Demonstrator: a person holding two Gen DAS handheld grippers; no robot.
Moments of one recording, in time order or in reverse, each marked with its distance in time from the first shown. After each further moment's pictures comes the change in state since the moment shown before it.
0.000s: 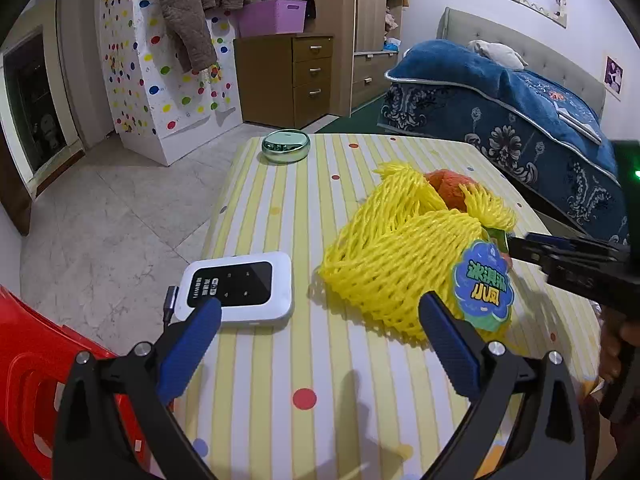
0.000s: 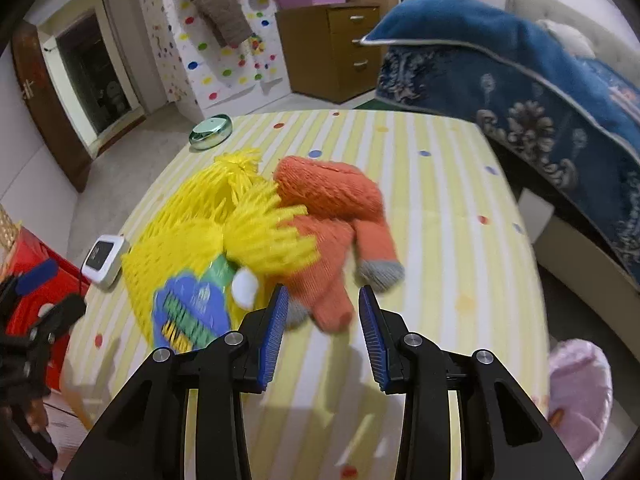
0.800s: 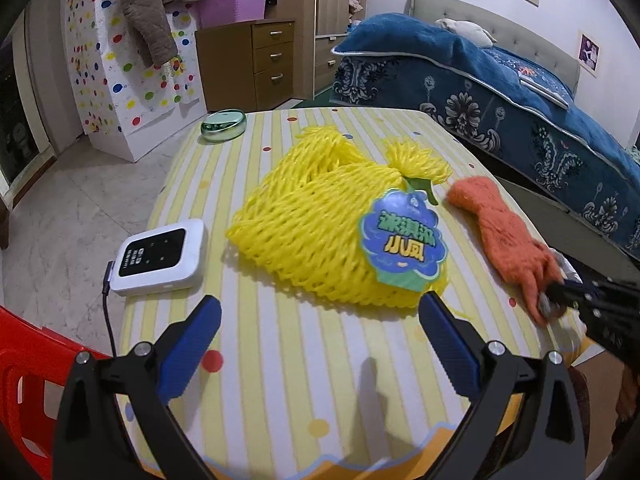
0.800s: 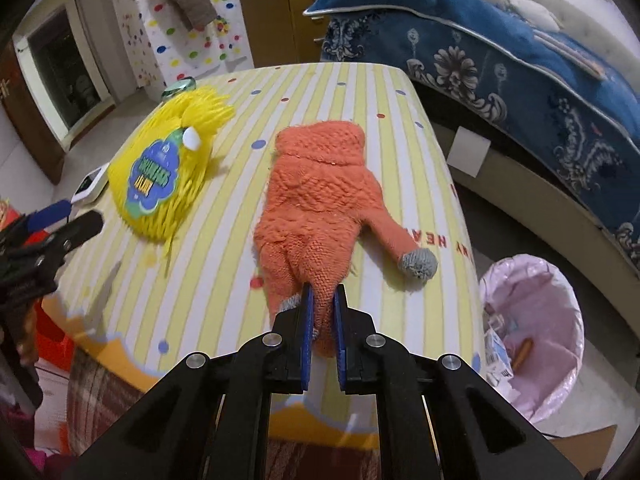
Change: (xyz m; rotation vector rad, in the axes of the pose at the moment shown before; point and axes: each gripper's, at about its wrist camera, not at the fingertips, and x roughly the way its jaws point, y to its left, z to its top) left arm -0.002 -0.056 -0.024 0.069 0.054 -0.087; right arm -0.073 -0.039 -0.101 0.052 0.069 -0.121
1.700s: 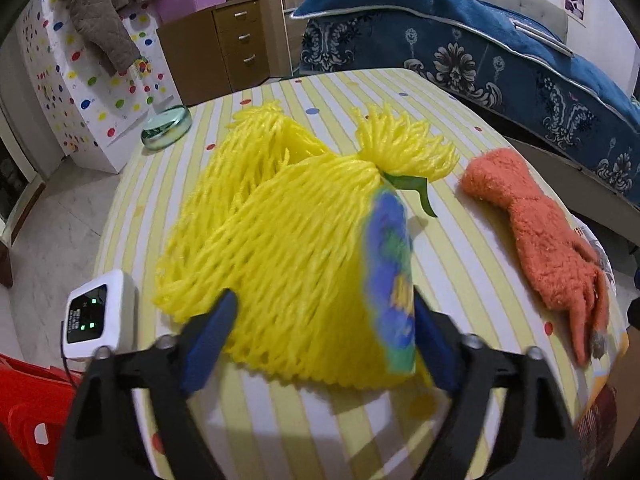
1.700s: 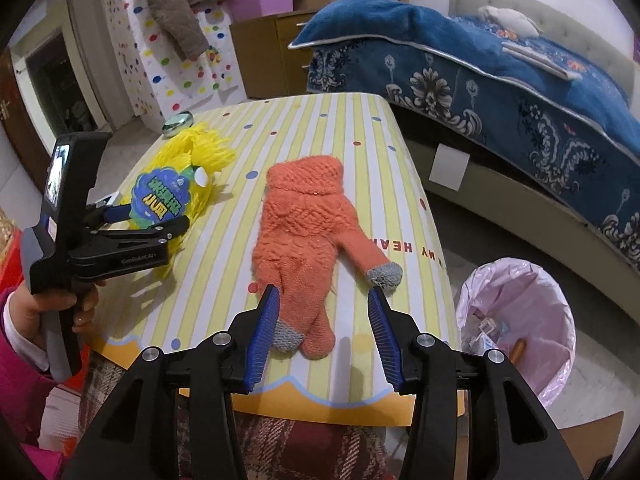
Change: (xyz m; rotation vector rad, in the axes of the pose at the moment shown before) left arm 0.064 -0.029 0.026 0.135 0.096 0.030; right arm -0.032 -0.012 -0.005 0.051 -0.100 0.000
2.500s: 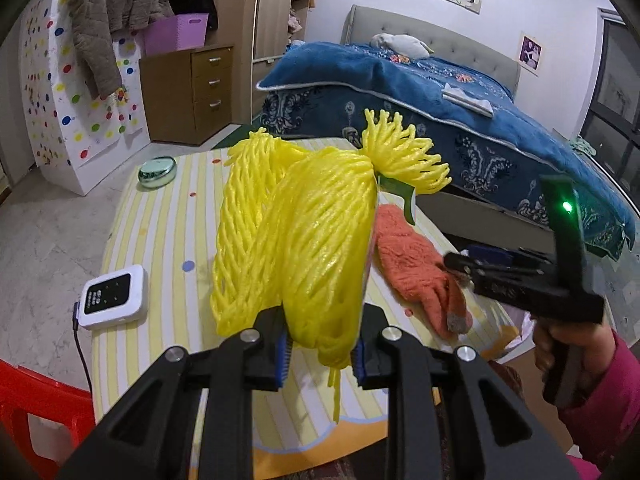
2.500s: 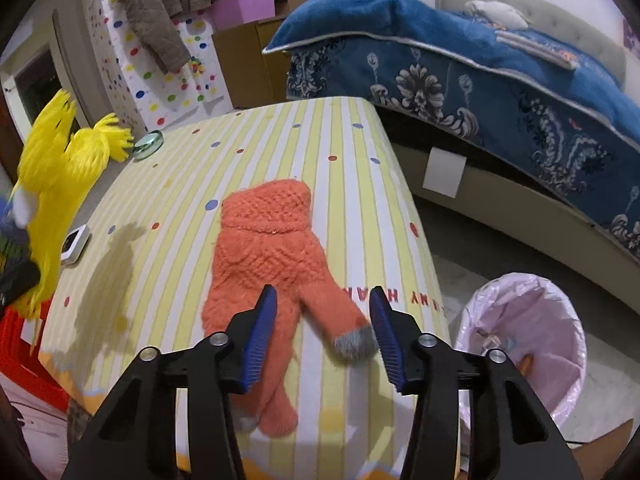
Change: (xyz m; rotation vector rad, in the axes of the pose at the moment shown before) left arm -0.113 -0.009 -0.024 -0.039 -0.174 -0.220; right arm 0.047 -0.029 0.029 0.052 -0.014 -0.005
